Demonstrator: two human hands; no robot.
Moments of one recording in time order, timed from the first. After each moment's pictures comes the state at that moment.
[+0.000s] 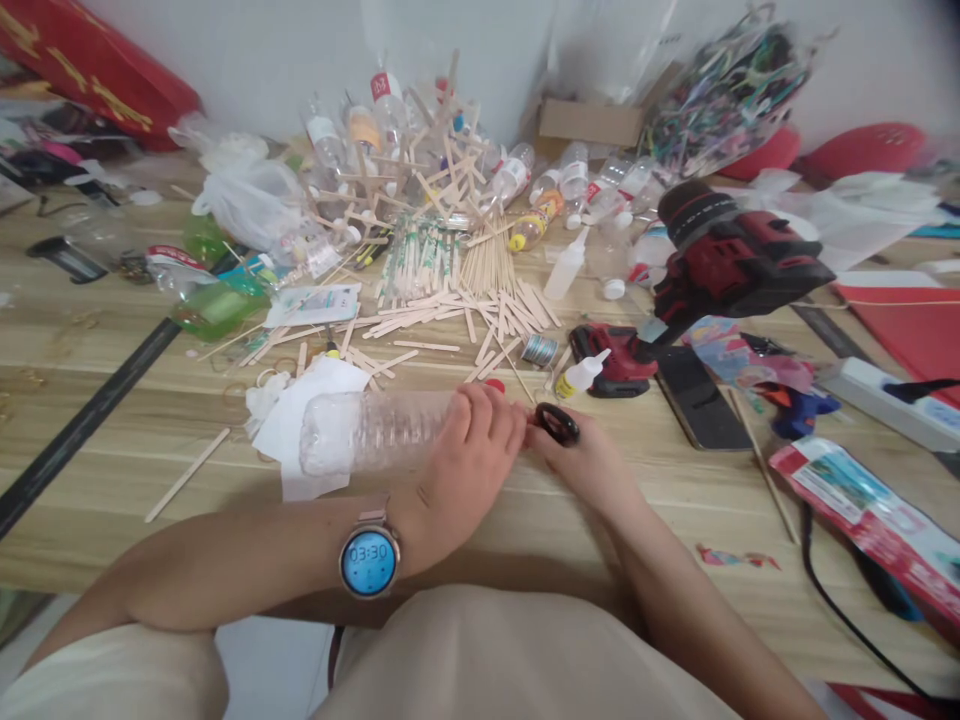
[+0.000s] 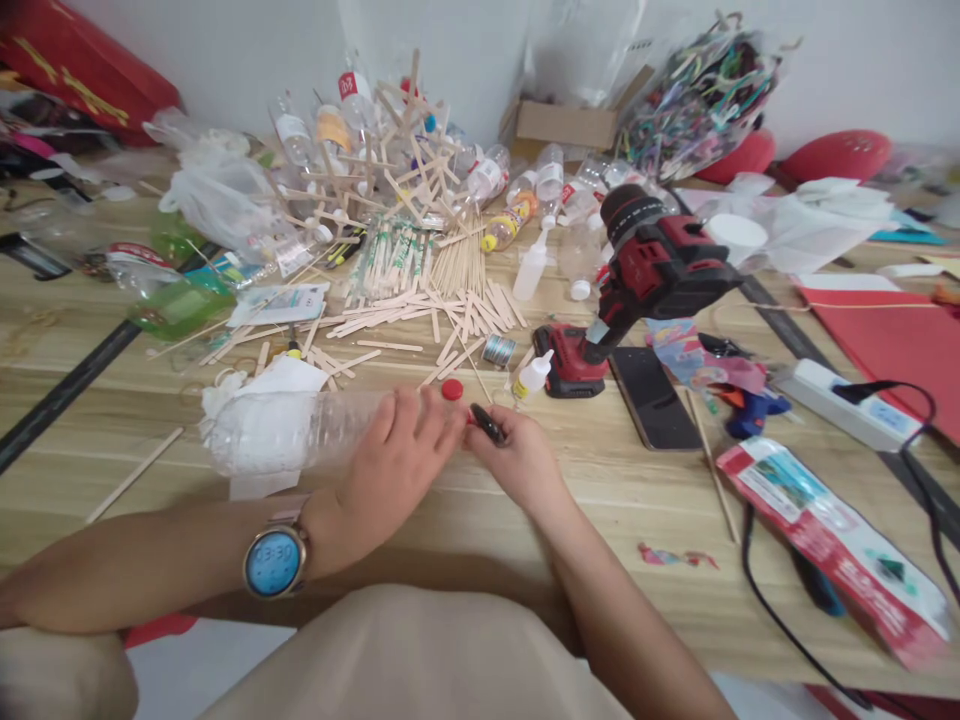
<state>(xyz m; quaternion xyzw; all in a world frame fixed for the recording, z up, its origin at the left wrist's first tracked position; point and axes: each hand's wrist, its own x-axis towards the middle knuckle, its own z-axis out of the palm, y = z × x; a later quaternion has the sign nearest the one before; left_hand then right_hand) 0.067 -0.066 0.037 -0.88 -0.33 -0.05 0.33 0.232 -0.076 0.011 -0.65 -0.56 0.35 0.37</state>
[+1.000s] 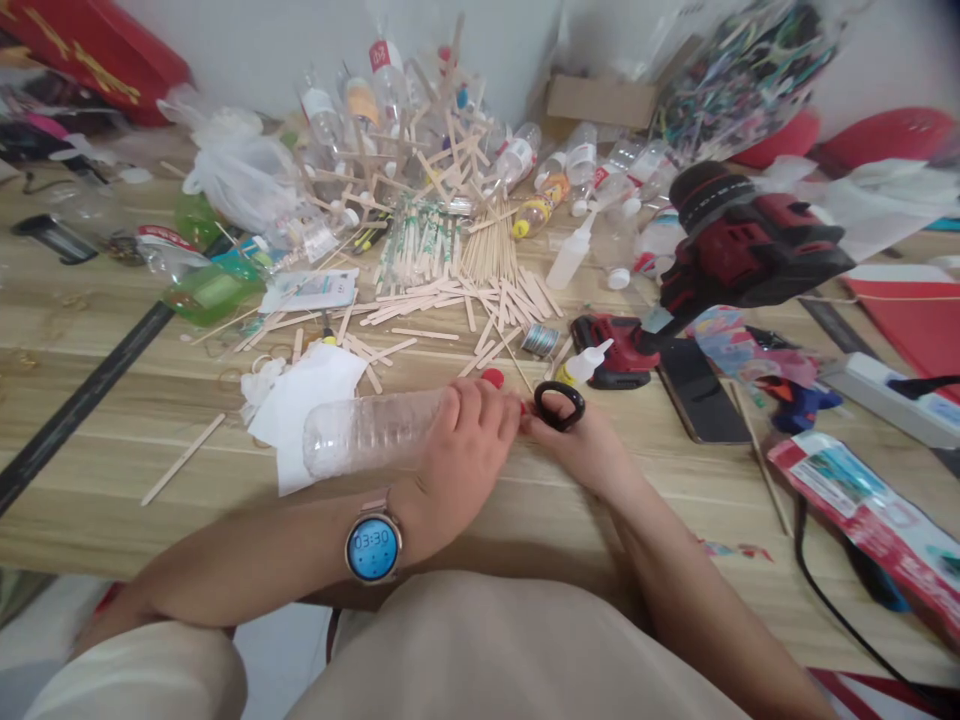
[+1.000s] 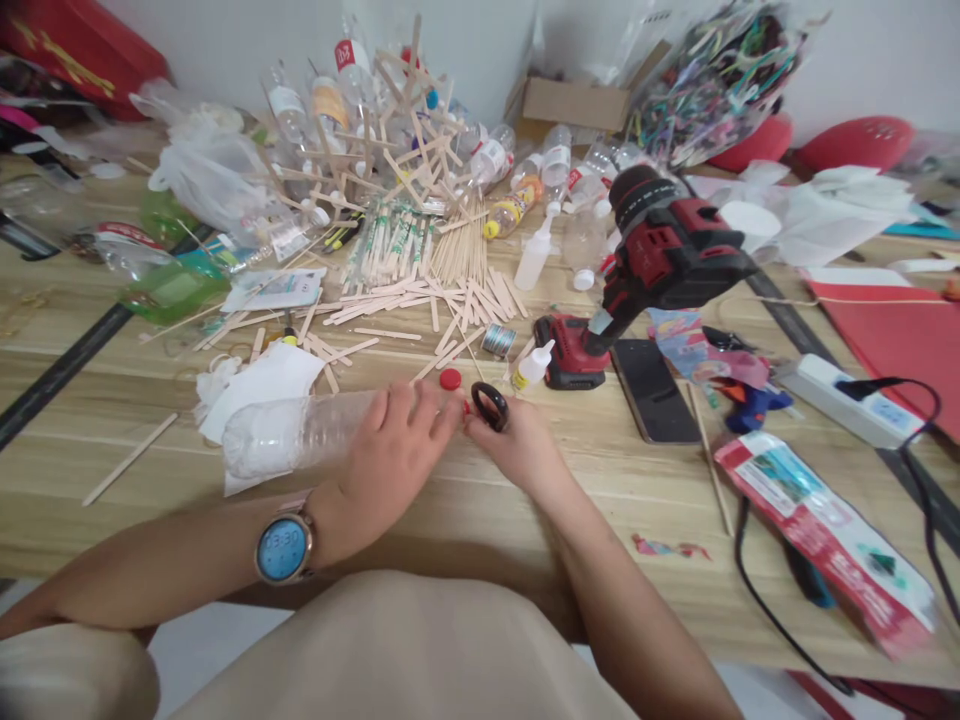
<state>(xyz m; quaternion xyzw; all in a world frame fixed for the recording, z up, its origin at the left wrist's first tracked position) 0.070 -0.067 0.029 -0.89 -0.37 -0.06 0.24 0.242 -0.068 0.003 -0.64 -0.62 0.31 0.34</state>
